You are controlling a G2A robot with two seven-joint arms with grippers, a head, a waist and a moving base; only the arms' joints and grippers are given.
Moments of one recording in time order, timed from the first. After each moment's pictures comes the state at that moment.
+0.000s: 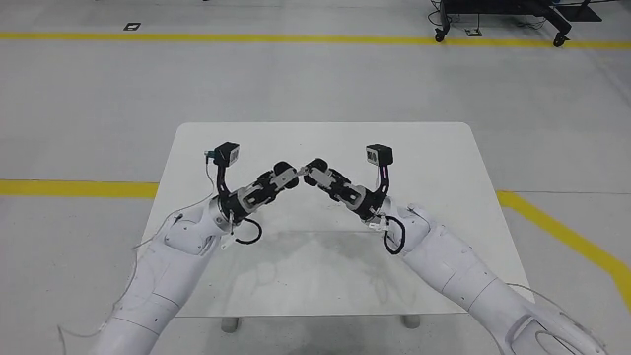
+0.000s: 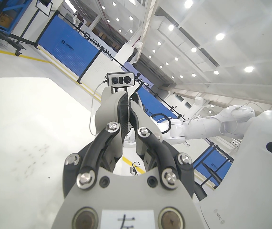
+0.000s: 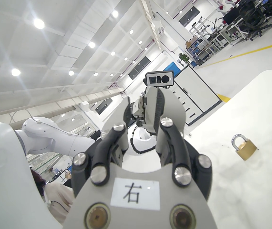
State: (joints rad) left arm 1.14 -1.16 -1.09 -1.26 -0.27 -1.00 -0.65; right arm -0.99 -1.22 0.68 -1.14 0.20 -1.01 0.18
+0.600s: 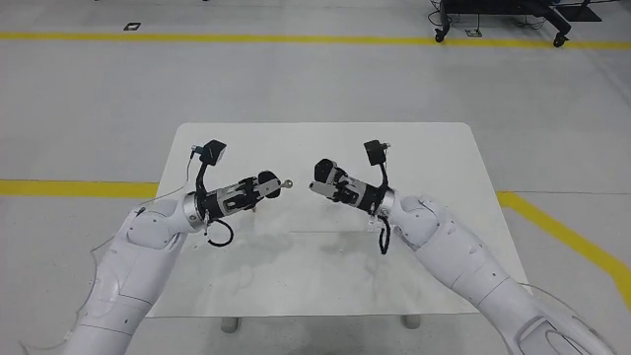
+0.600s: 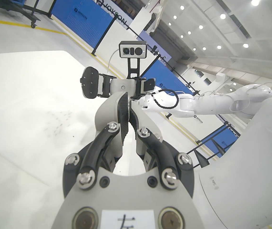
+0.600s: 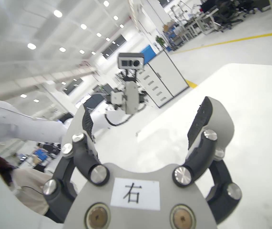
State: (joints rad) left arm 1.17 -1.08 -1.23 -1.35 -0.28 -0.87 -0.95; right arm -1.02 -1.17 0.79 -1.21 -0.22 -0.80 0.20
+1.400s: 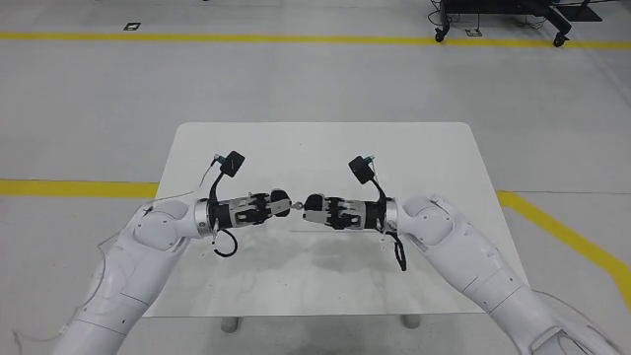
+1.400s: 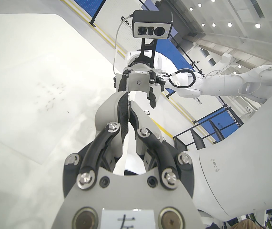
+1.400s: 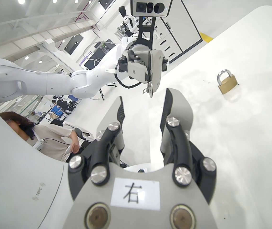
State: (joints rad) left arm 1.13 -1.01 -1.09 -1.35 -0.25 -0.85 -0.97; right arm -1.05 -1.13 0.83 -1.31 0.07 -0.84 0.67
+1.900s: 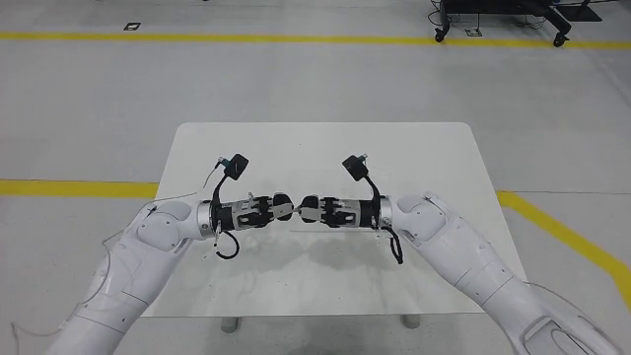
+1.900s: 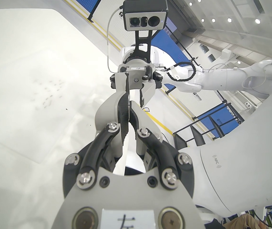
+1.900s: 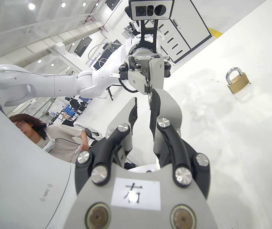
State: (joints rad) left arm 1.10 -0.99 -1.02 -1.33 -0.25 -0.88 -0.94; right arm -0.99 -1.16 0.77 -1.23 0.16 -0.85 0.72
